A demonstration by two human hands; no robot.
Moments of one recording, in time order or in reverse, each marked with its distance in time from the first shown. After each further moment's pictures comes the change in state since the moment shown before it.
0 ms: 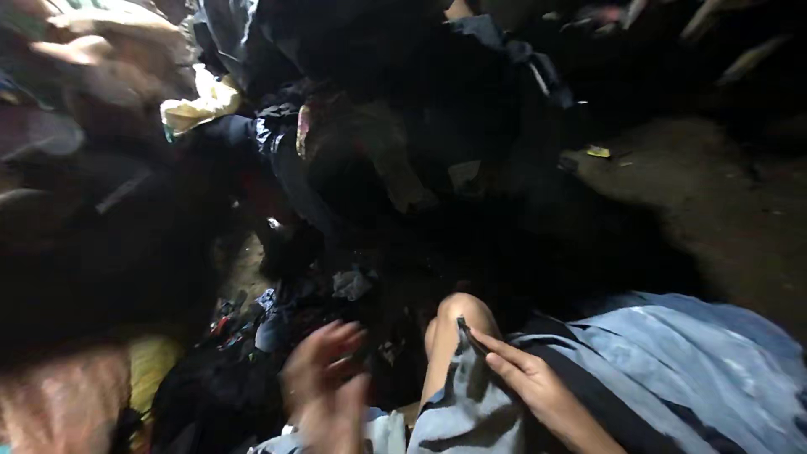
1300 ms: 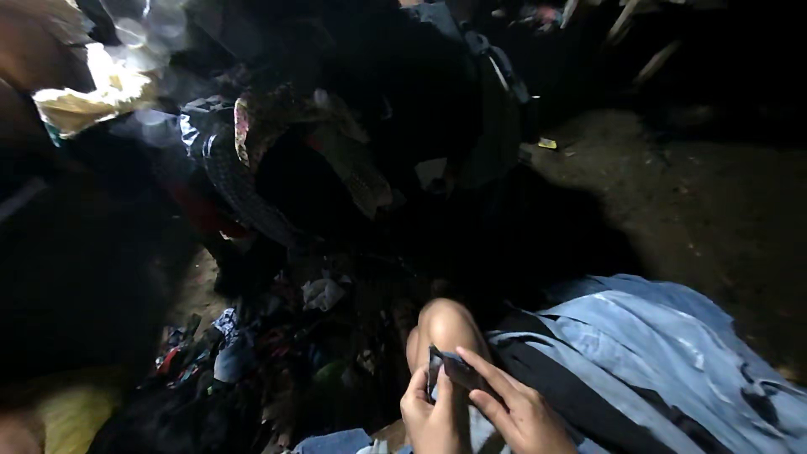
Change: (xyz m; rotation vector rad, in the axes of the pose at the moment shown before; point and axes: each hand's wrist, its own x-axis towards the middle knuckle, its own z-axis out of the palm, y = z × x) left_hand -0.011 -0.061 0.147 -0.248 0.095 -0.730; right_hand -0.011 0.012 0.015 -0.547 0.147 -0.158
